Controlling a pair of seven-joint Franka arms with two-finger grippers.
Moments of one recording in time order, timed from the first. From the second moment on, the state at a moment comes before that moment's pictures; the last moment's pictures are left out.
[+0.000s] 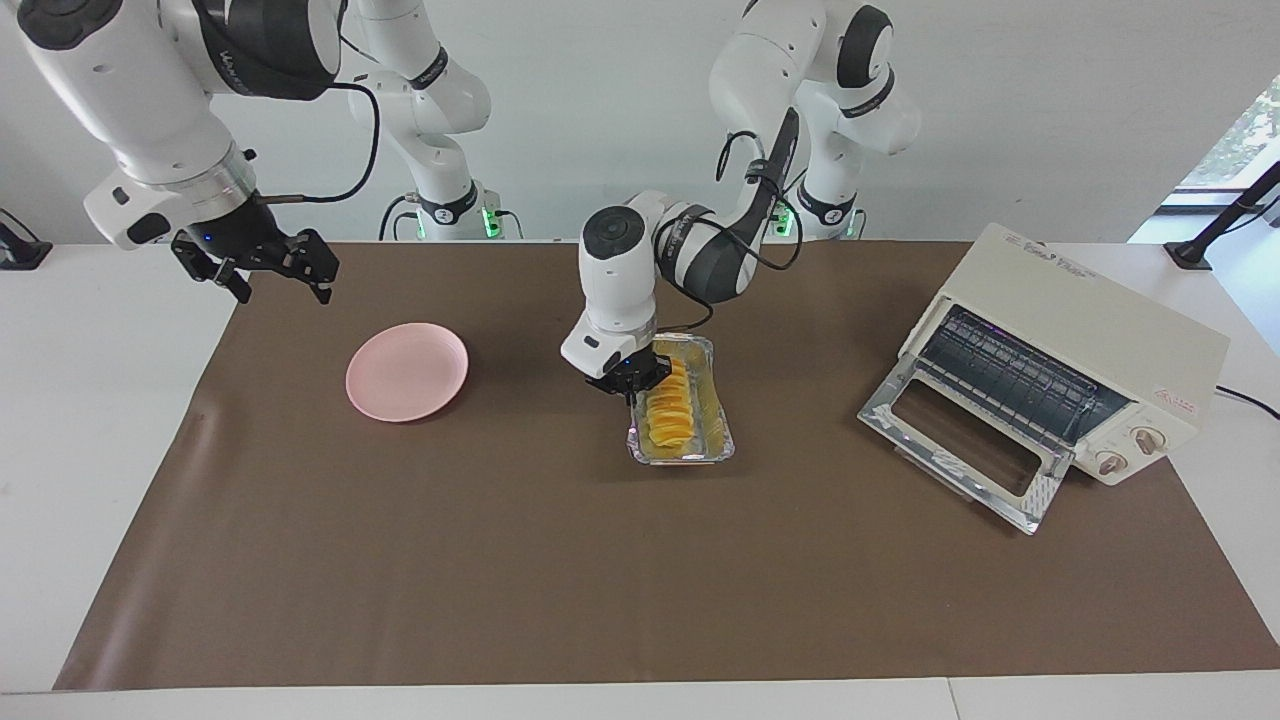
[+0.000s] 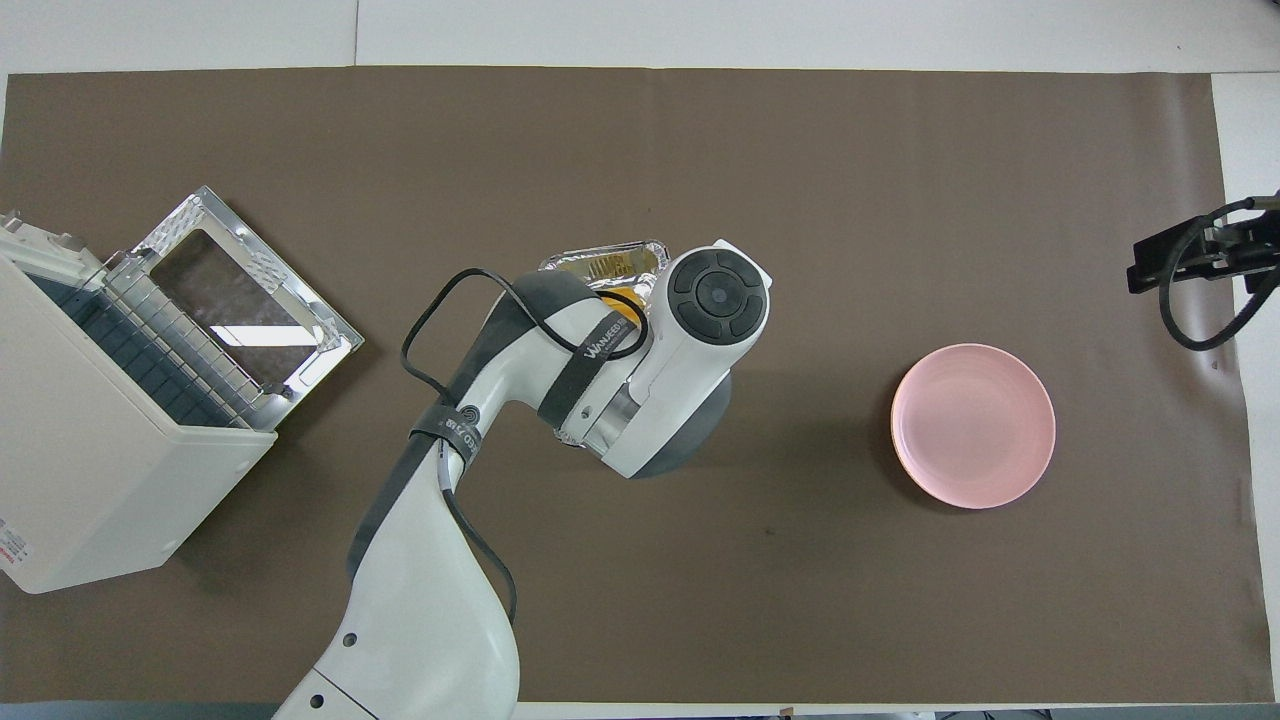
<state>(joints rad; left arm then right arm) -0.95 0.58 0.20 -1.46 -0.06 2.01 -0.77 -0.02 0.09 -0.04 -1.49 -0.02 1.52 -0.03</state>
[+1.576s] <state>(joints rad) -0.74 0.38 0.24 -1.40 -0.13 1.86 -0.70 0.01 0.09 -0.02 -1.51 -0.02 1.62 -0.03</state>
